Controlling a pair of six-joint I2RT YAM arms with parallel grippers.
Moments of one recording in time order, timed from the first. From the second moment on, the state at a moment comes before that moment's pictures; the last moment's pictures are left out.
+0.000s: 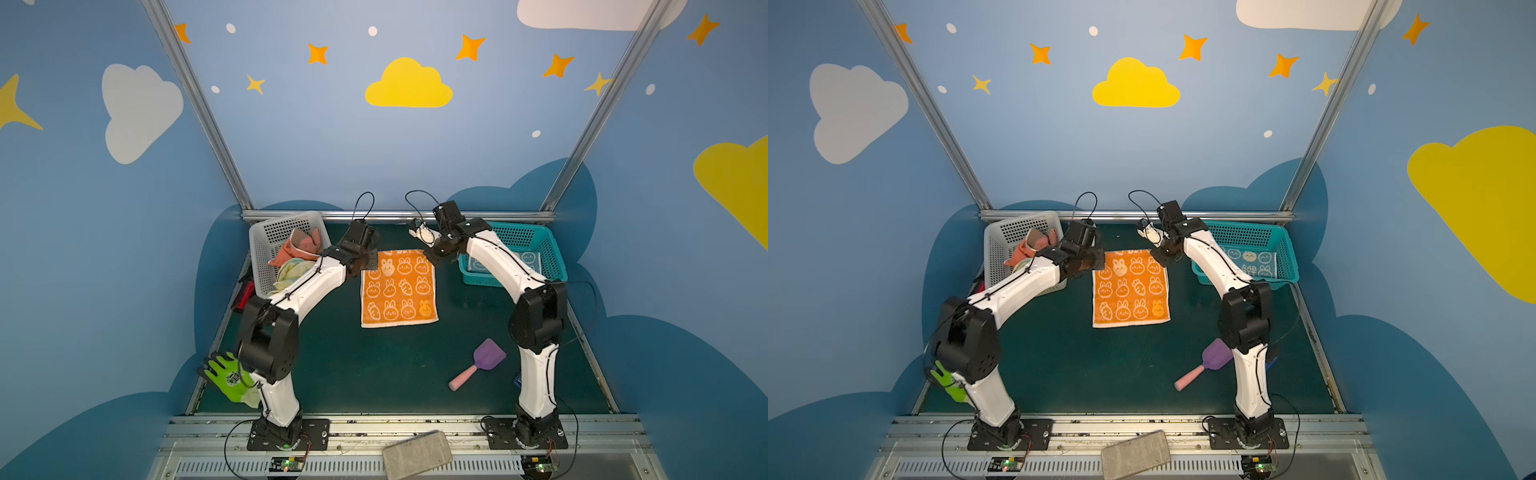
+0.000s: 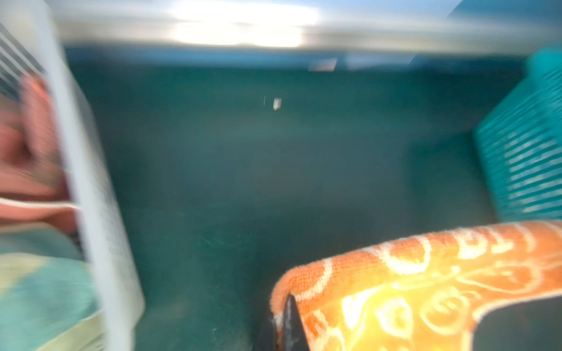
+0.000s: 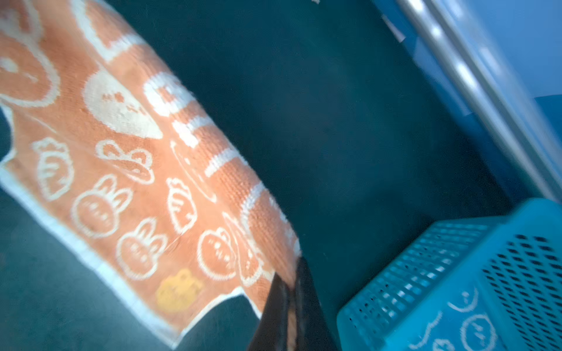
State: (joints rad) left arm -0.43 1.72 1.43 -0.44 -0.19 -0.34; right arm 0.48 2.02 1.96 -0.91 -0.09 -0.47
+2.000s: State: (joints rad) left arm -0.35 1.91 1.20 -0.14 -0.14 -0.41; right arm 0.41 2.07 1.74 -0.75 -0.24 -0.44
